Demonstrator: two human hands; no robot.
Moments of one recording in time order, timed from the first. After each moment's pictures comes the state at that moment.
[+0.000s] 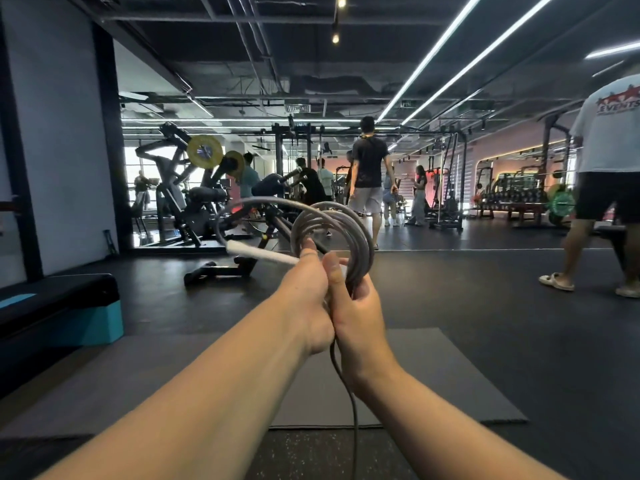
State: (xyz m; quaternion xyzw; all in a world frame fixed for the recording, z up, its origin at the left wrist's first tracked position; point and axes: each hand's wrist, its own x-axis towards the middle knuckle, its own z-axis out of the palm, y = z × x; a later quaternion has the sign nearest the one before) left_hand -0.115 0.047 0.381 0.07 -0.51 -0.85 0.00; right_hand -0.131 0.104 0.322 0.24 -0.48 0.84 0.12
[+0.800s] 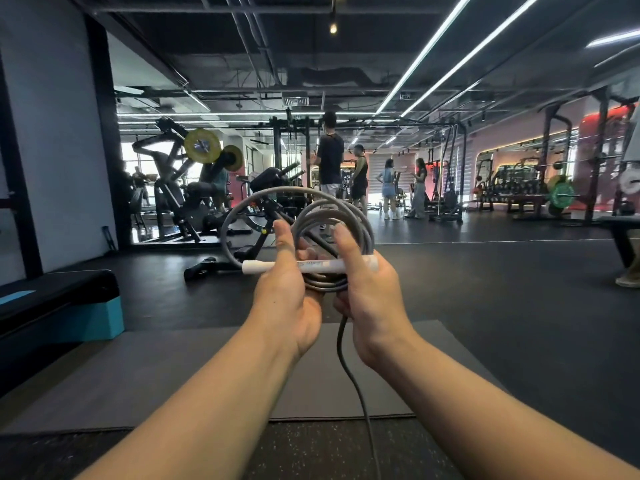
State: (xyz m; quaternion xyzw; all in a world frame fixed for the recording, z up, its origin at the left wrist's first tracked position) left_hand -0.114 0.036 0.369 0.01 -0.37 -0.92 0.14; right_hand -0.119 0.118 0.348 0.16 -0.52 0.84 0.09
